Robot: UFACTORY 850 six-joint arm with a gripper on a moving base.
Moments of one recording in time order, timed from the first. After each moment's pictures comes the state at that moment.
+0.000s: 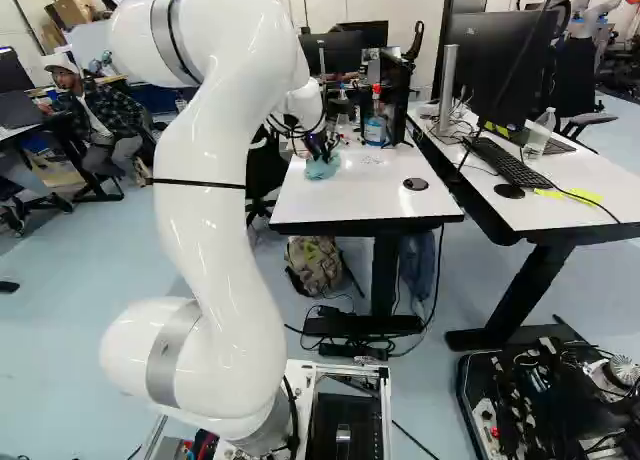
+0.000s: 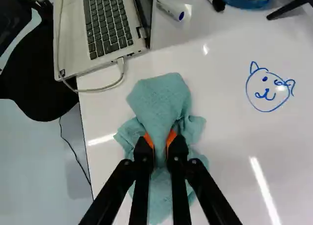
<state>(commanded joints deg) -3.4 -35.7 -83.4 11.9 -14.6 0.0</state>
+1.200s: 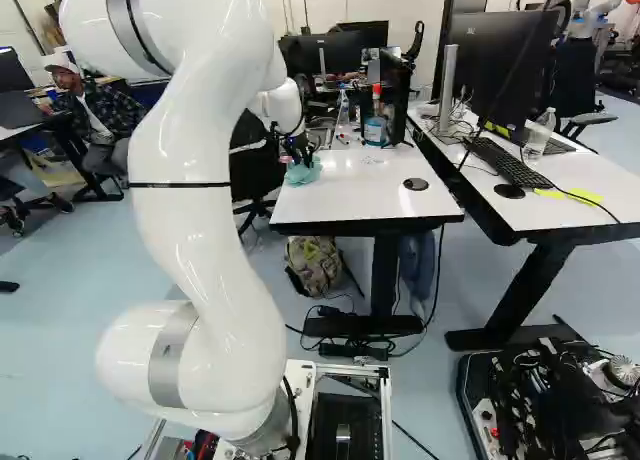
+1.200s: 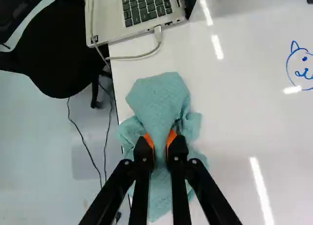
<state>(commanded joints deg) 0.7 -28.8 -74.0 11.9 -14.6 0.0</state>
